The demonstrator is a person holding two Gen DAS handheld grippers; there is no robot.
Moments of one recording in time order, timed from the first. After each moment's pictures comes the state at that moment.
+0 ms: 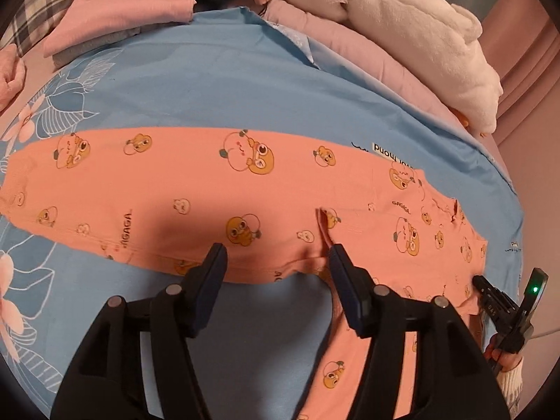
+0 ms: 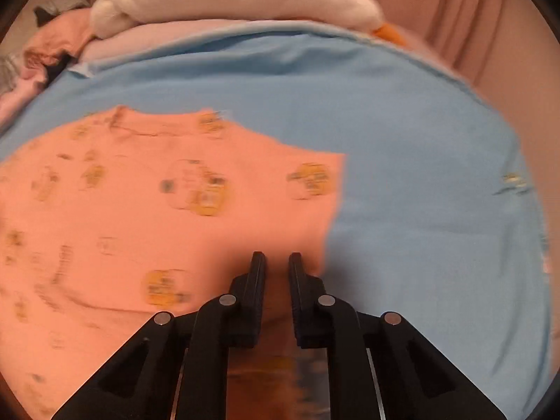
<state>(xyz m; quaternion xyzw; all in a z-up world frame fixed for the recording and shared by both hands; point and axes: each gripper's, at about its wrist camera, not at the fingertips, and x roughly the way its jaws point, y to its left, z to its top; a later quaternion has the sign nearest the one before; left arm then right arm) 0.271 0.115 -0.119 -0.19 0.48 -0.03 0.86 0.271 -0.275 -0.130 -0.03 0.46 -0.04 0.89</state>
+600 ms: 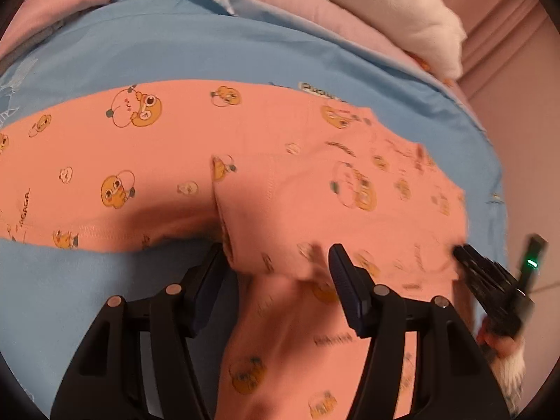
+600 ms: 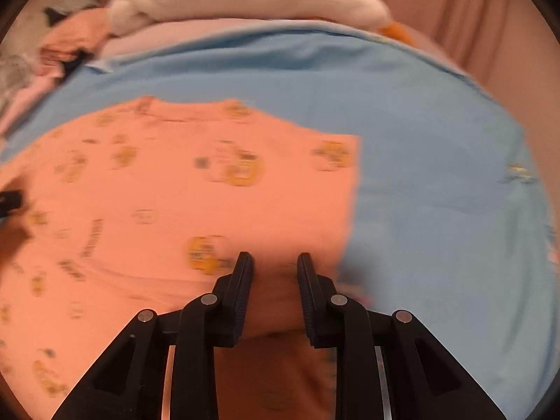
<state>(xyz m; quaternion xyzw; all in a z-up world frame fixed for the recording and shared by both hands) 0.275 0.046 -0.139 -0.17 0.51 -0.13 0.83 0.249 -0.274 -0.131 -0.06 0.46 -0.07 0.88</state>
